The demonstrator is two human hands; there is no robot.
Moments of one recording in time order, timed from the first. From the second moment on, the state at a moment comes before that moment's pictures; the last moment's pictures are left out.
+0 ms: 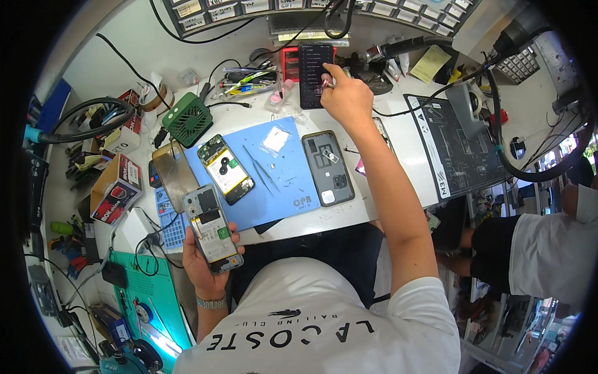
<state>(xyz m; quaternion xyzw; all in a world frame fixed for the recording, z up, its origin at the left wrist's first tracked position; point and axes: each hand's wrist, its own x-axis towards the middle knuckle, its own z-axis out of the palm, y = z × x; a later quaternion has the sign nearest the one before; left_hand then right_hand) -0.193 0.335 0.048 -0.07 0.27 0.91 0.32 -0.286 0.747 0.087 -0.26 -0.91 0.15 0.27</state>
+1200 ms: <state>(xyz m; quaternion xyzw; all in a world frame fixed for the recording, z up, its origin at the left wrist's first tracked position) -0.196 0.330 0.036 -0.06 0.25 0.91 0.33 -0.274 0.735 0.048 -0.12 -0.96 0.08 0.23</state>
